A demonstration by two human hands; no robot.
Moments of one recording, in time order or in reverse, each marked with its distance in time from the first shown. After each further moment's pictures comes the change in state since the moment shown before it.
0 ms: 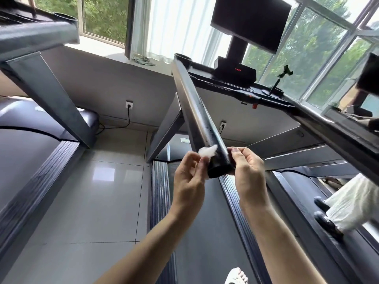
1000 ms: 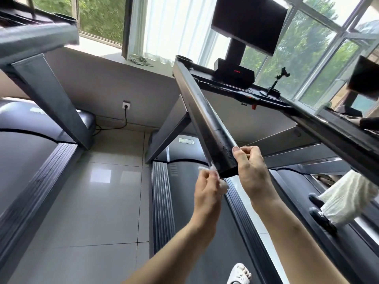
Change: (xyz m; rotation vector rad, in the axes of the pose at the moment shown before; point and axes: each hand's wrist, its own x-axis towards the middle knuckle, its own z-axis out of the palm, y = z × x) left_hand -0.017 -0.015 -0.001 -0.180 -0.011 -0.494; right_hand -0.006 -0.011 0.014 -0.263 -0.015 -0.006
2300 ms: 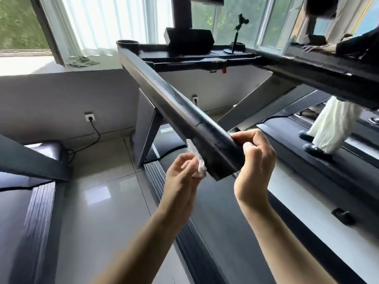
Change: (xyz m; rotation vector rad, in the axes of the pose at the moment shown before) left_hand 0.086 0.033 -0.054 -0.087 -0.361 -0.143; right_hand 0.000 0.016 0.043 0.219 0.532 -0.206
